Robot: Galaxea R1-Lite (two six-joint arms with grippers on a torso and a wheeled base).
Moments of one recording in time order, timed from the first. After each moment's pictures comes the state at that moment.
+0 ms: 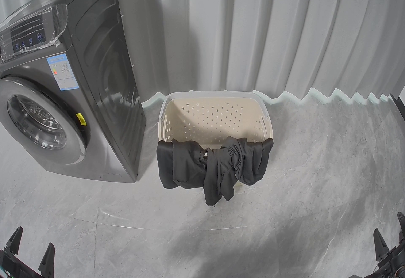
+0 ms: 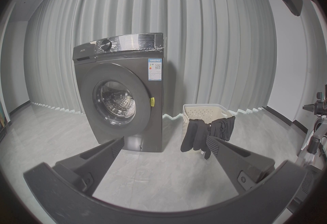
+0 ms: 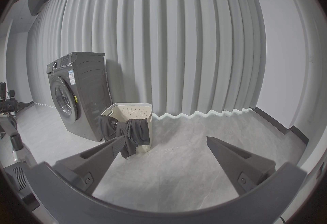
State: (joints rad) left arm 0.00 0.02 -0.02 0.00 0.00 -0.02; right arm 0.01 0.02 -0.02 0.00 0.03 -0.01
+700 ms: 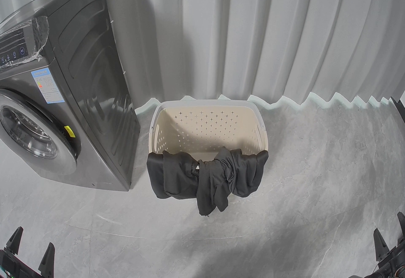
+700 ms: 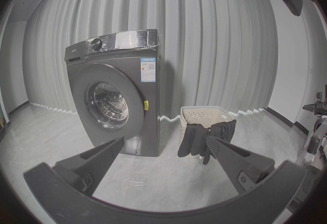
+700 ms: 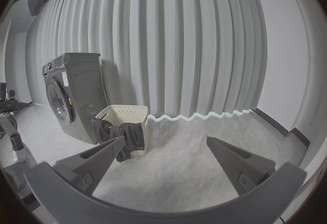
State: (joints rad) left arm 0.00 0.02 -0.02 0.00 0.00 -0.02; right arm 0.01 0.02 -0.02 0.00 0.03 -0.01
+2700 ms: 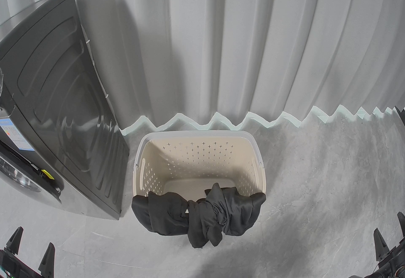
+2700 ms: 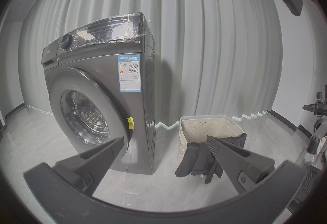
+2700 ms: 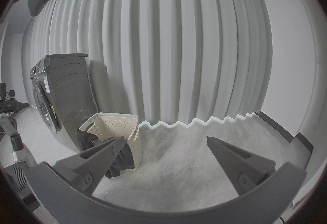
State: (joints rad) left arm 0.00 0.02 -0.02 0.00 0.00 -0.02; right arm 0.01 0.02 -0.02 0.00 0.02 -0.01
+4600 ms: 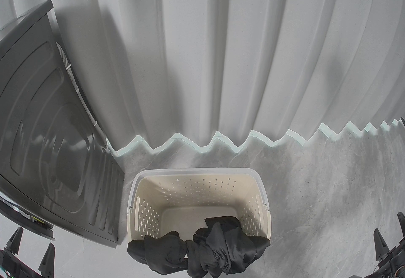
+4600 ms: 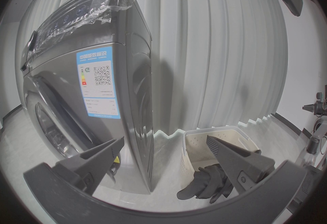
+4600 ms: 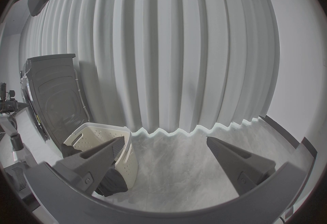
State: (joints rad) left arm 0.00 0.02 -0.02 0.00 0.00 -0.02; right arm 0.01 0.02 -0.02 0.00 0.03 -0.01
